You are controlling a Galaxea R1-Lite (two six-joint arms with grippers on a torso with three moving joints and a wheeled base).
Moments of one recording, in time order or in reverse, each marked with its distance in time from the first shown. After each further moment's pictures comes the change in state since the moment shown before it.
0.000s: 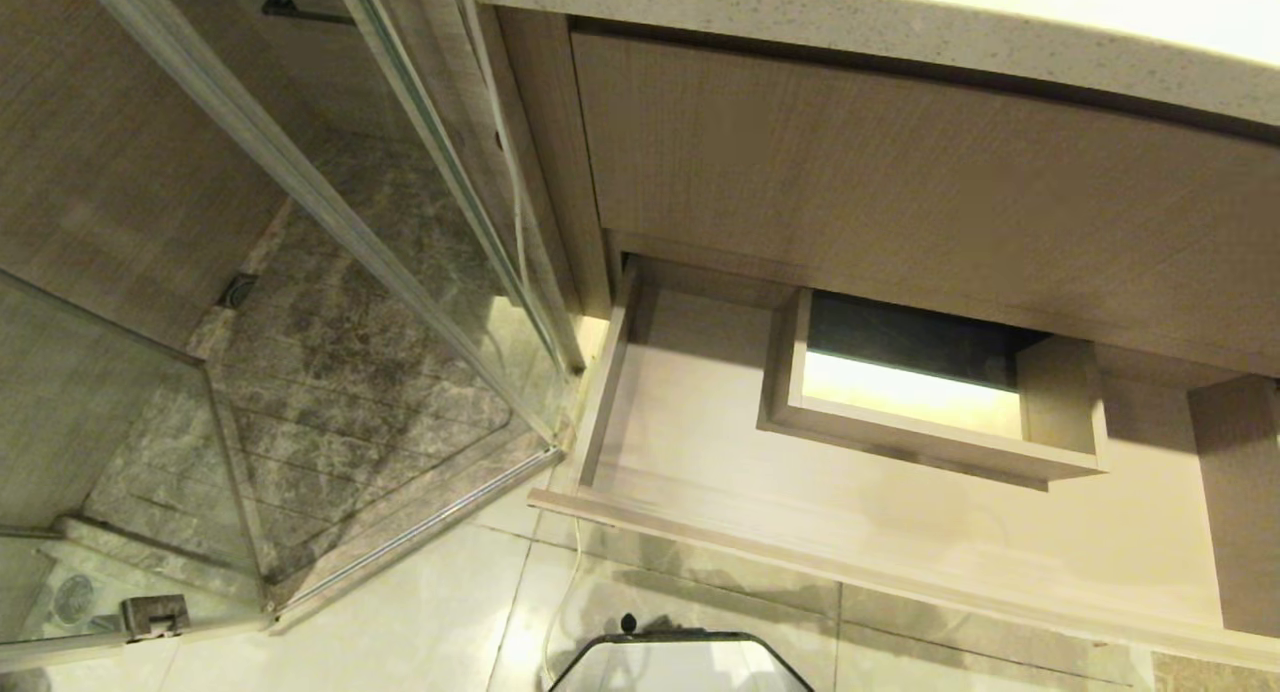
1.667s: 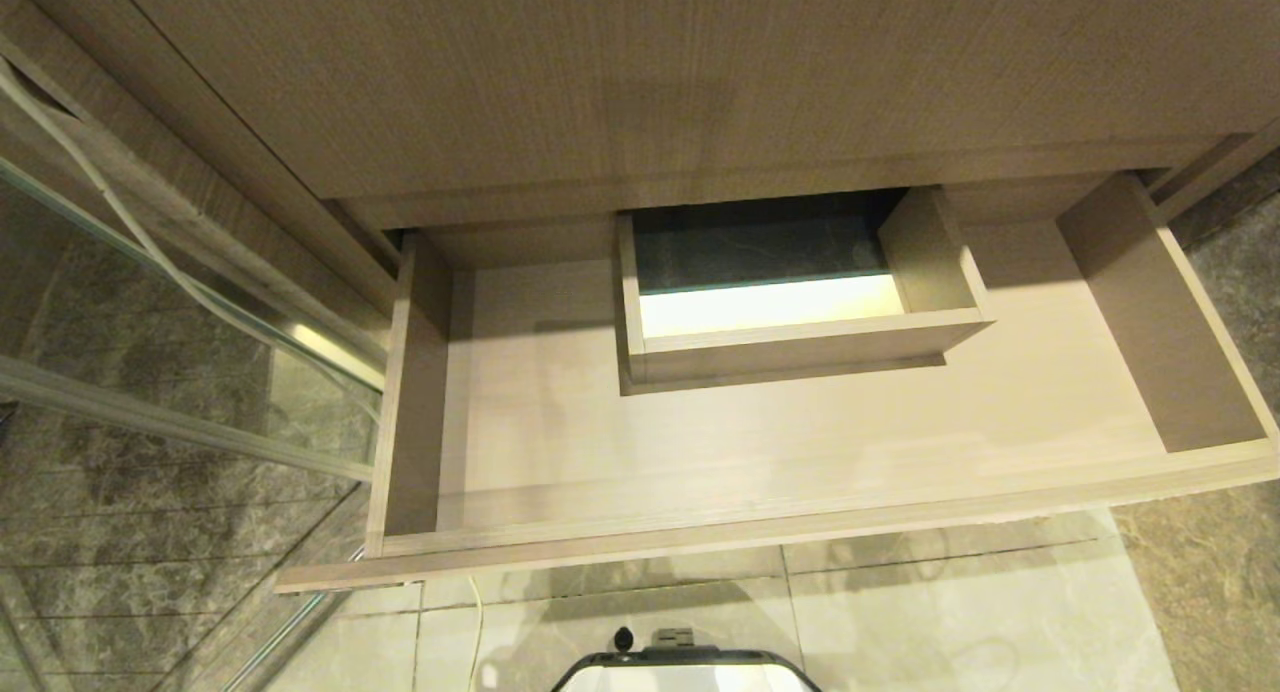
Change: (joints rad) left arm 0.000 0.000 0.000 0.000 0.001 0.000; right arm 0.000 -0.001 0.000 0.000 0.000 -0.014
